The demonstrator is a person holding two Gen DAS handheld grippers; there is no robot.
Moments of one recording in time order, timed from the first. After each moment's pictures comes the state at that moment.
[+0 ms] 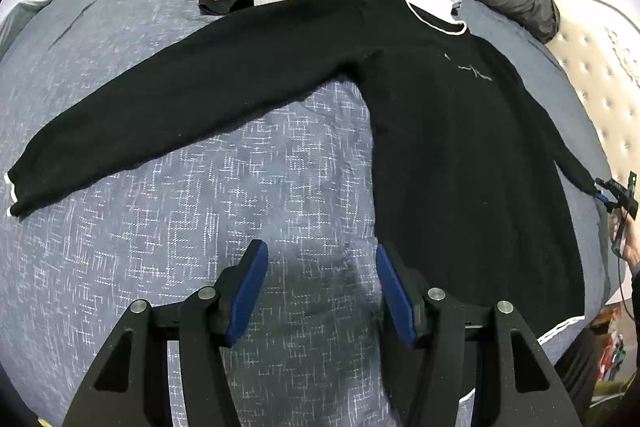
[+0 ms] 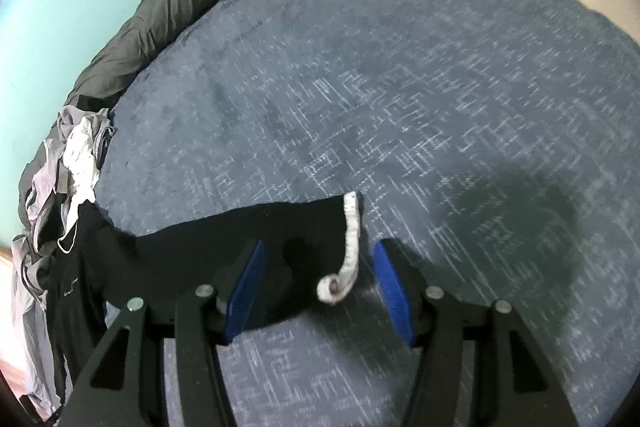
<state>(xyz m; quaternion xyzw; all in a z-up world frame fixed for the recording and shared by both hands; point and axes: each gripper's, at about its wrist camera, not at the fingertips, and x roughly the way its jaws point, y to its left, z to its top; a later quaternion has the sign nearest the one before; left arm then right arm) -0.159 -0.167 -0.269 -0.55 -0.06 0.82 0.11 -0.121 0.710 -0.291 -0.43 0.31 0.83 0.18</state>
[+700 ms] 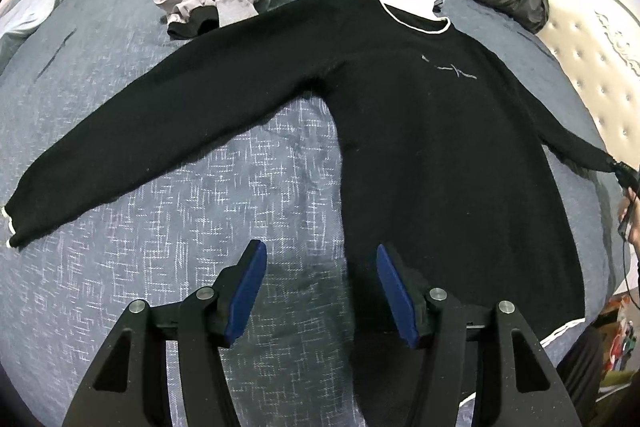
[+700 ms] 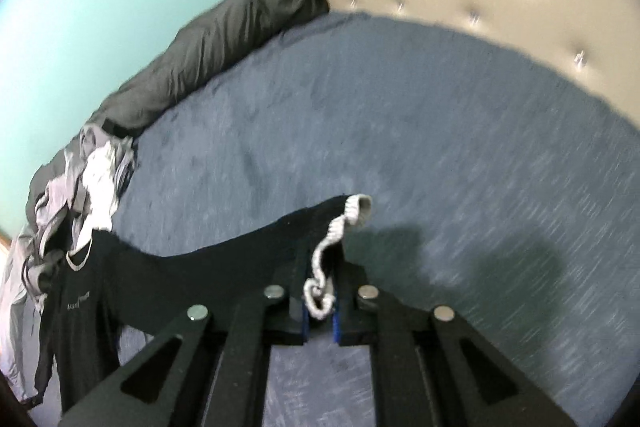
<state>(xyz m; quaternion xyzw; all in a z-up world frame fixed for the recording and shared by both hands) -0.168 -0.137 -0.256 -0.54 -0.04 0.83 0.12 -0.114 0.723 -0.225 -0.34 0.25 0.89 0.19</state>
